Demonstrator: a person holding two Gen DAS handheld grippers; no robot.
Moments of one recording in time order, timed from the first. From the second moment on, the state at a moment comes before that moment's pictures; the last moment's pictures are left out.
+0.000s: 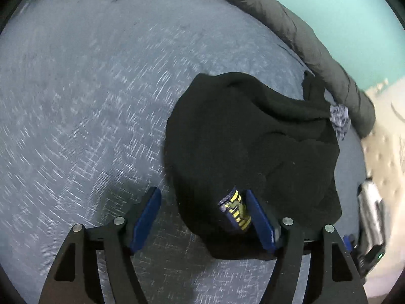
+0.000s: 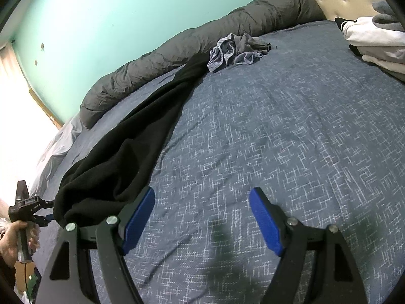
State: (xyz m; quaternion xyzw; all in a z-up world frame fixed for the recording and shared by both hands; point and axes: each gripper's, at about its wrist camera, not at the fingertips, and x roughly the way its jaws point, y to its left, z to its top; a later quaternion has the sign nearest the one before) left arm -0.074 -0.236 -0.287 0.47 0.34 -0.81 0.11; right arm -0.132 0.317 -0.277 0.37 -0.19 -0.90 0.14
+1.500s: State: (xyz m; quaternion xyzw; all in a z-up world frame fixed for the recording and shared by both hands) left arm -0.092 -0.300 -0.184 0.43 0.25 -0.85 0.18; right arm -0.137 0.309 -0.281 0.38 -0.17 -0.90 0.14
